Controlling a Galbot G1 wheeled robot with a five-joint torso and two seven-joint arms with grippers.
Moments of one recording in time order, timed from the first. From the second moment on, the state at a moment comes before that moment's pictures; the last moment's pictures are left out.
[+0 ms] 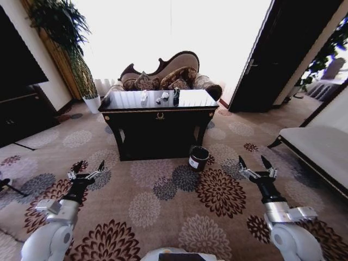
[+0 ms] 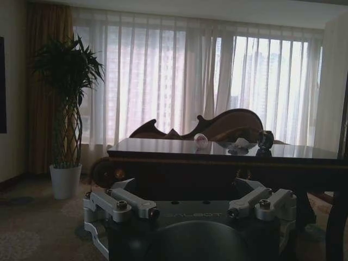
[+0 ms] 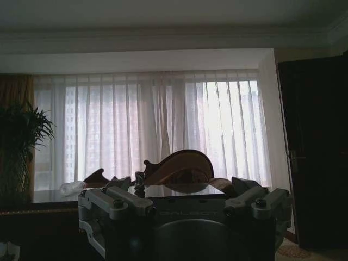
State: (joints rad) left arm 1.66 -1.30 -0.98 -2.27 -0.53 0.14 0.15; right arm -1.72 1.23 0.93 2.22 0.59 0.19 -0.15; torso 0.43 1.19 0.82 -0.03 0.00
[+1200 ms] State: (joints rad) left arm 1.67 -1.26 -1.07 -2.39 -0.61 0.20 0.13; right arm -1.73 1.20 0.98 2.32 0.63 0.10 -0.11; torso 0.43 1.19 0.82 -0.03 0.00
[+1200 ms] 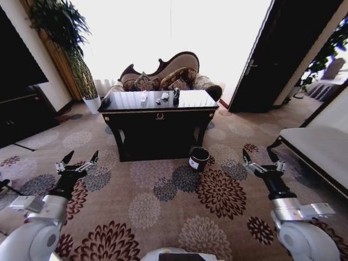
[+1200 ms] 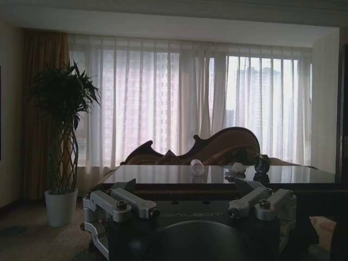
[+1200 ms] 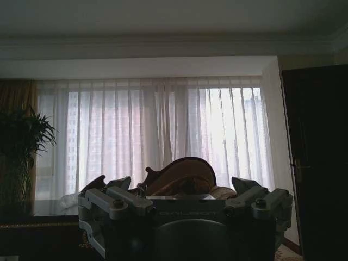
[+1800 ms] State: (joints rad) left arm 1.67 -1.27 -1.07 -2.39 -0.60 0.20 0.14; right arm -1.73 1.20 0.98 2.32 0.63 0.11 -0.11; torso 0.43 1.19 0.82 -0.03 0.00
